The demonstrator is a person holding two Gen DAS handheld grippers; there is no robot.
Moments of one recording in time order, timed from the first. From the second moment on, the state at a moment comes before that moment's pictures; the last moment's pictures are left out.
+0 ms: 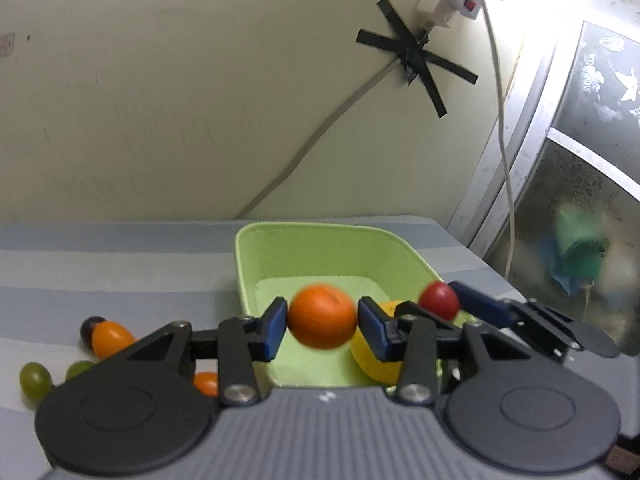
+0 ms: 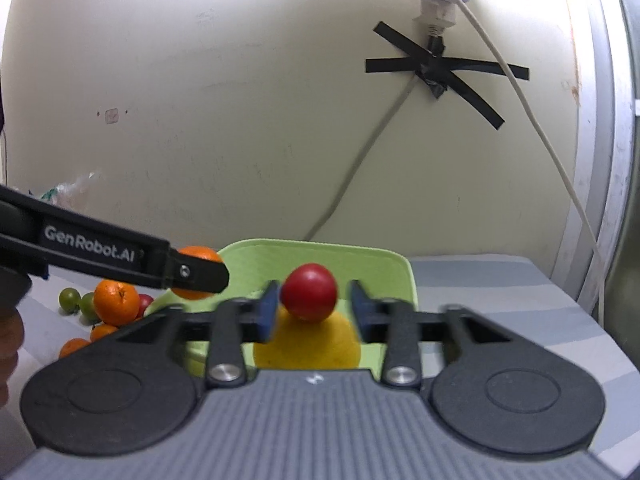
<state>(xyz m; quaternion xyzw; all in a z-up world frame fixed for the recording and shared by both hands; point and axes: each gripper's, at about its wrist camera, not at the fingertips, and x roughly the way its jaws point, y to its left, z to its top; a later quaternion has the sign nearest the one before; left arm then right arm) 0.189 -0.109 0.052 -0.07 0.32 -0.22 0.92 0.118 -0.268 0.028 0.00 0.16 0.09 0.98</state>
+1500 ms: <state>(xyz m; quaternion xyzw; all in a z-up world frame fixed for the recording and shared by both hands) 0.132 -0.018 0.018 -0.11 0.37 -0.19 0.90 0.090 -0.189 0.010 -0.06 0.27 0.24 0.93</state>
